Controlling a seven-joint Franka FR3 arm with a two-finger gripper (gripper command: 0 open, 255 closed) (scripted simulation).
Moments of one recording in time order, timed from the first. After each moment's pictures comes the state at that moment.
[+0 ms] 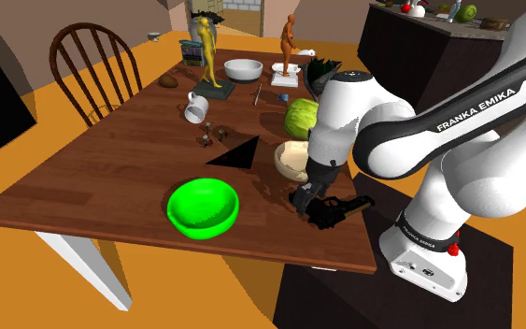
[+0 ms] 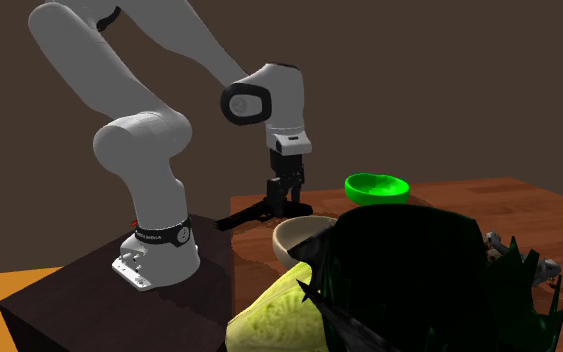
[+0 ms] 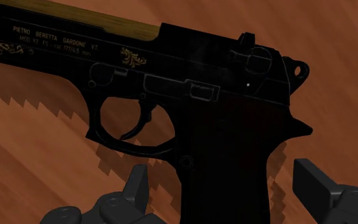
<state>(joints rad) 0.31 -0.62 0.34 -3.02 0.33 2.44 0.40</state>
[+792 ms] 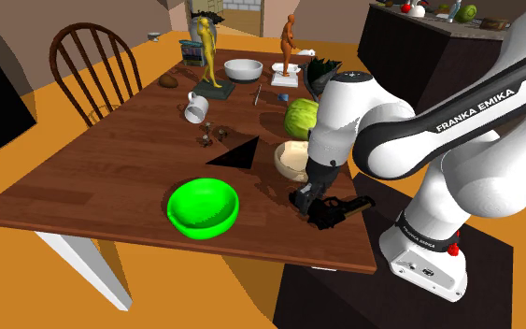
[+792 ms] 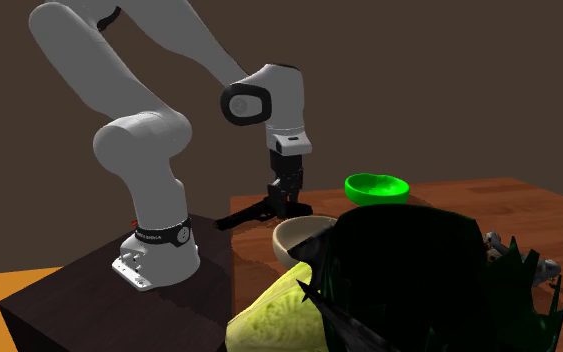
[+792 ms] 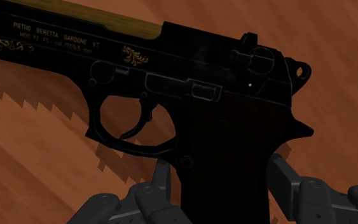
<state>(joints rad) 0.31 -0.62 0.34 -3.02 0.33 2.44 0.40</state>
